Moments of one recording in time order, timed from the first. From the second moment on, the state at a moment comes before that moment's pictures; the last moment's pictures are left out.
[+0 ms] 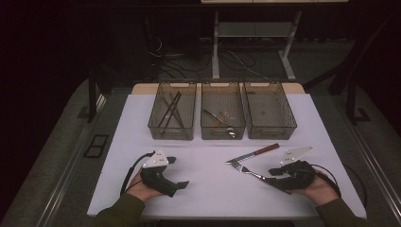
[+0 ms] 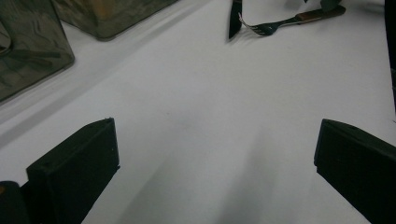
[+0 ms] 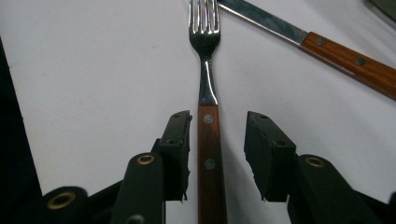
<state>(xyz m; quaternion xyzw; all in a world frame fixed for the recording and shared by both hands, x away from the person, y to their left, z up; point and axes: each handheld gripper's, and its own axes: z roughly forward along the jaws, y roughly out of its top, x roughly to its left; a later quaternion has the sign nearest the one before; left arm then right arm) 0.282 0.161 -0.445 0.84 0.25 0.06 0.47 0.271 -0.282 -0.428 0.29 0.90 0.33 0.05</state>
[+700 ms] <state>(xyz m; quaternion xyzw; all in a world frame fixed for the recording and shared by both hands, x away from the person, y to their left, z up) 0.280 0.158 -0.446 0.85 0.24 0.07 0.46 0.278 -0.260 -0.441 0.26 0.91 0.31 0.06</state>
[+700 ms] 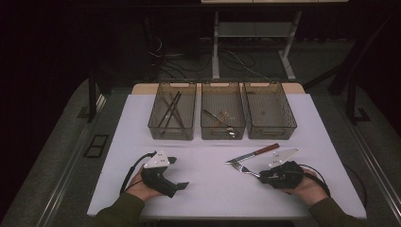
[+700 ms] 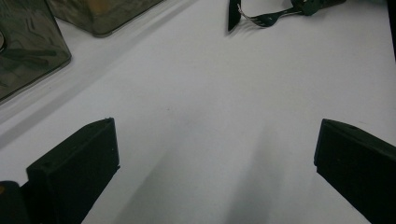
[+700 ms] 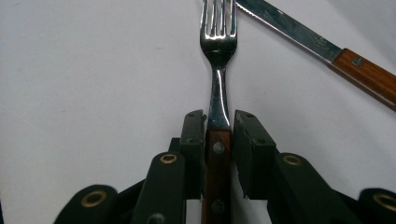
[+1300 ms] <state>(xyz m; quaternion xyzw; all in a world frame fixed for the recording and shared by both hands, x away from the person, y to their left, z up) 0.280 0.158 -0.446 0.85 0.24 0.07 0.46 0.277 -0.262 -0.442 0.26 0.91 0.32 0.06</state>
